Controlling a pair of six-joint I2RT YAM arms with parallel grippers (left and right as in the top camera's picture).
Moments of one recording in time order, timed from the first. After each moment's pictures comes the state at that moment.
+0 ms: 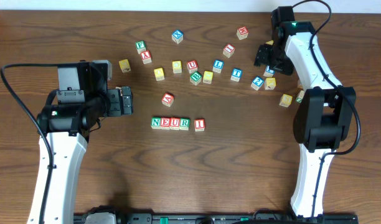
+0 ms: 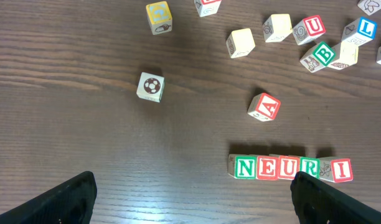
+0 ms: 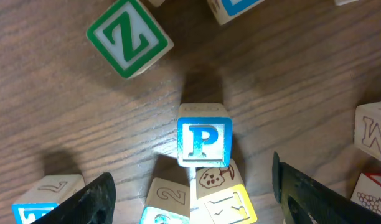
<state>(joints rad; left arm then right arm) 0.03 1.25 1.12 -0.84 0.15 -0.04 0.08 2.33 2.03 -1.08 0.07 0.43</state>
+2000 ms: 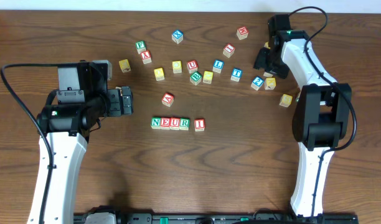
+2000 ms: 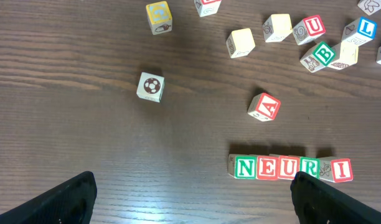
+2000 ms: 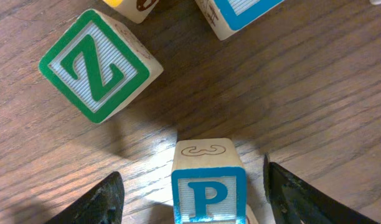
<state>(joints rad) 0.03 1.25 1.12 -0.84 0.15 -0.04 0.08 2.35 1.93 -0.91 0.09 0.48</state>
